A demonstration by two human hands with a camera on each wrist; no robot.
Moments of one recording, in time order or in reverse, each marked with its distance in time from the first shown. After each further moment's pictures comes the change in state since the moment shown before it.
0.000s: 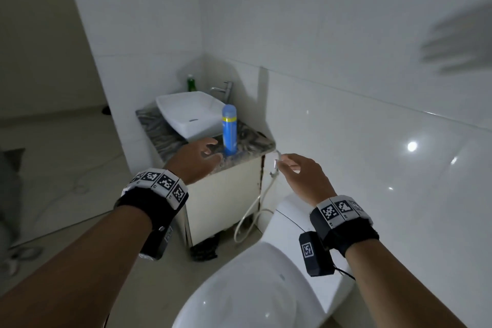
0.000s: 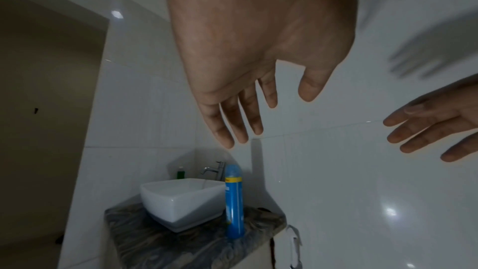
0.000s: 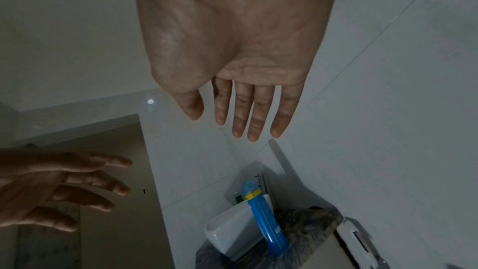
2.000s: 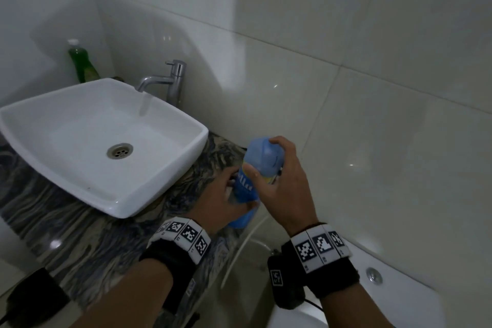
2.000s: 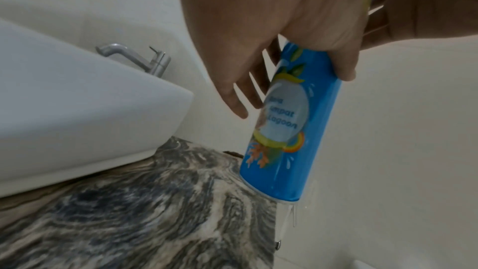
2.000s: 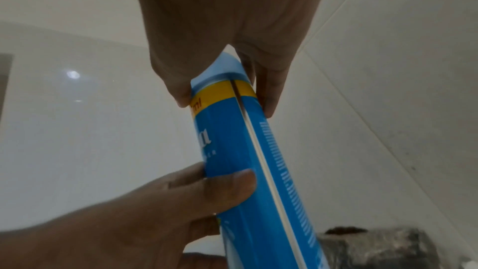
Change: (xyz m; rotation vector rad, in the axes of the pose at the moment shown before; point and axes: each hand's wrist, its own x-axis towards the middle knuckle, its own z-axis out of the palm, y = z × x) left_hand 0.463 -0.196 0.170 -0.587 -0.520 0.320; right_hand 0.410 0.026 0.227 -0.005 0.453 0.026
